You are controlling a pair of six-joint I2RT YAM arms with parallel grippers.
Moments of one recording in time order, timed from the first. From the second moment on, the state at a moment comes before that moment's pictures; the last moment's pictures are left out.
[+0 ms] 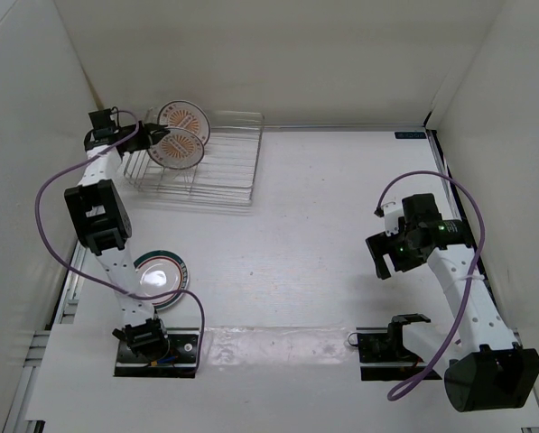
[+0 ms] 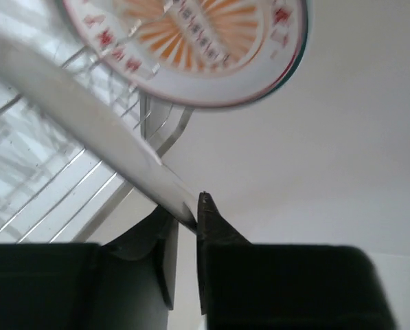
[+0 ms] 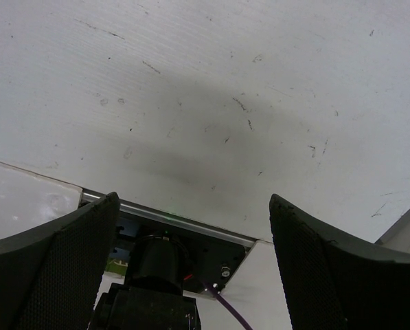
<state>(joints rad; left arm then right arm) 0.26 2.23 1.88 -0.27 0.65 -1.60 0.12 0.98 0.90 -1.15 -0.09 -0.30</state>
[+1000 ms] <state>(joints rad) 0.27 1.89 1.51 -0.15 0.65 -1.45 0.12 0.93 0.88 -1.13 -0.10 -0.30</state>
